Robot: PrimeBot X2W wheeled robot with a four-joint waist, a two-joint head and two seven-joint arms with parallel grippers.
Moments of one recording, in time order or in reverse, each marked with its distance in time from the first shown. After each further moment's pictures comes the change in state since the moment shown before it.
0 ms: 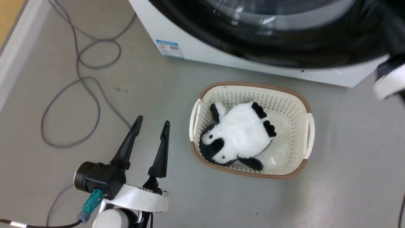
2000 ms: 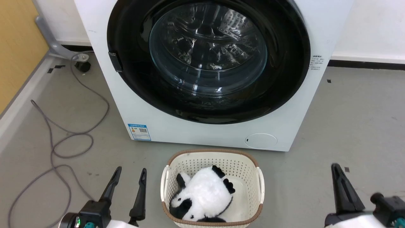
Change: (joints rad) left arm 0.176 0.001 0.121 0.116 0.071 0.004 0.000; right arm 0.837 0.428 -0.311 -0.288 -0.152 -0.001 -0.090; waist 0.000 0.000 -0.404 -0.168
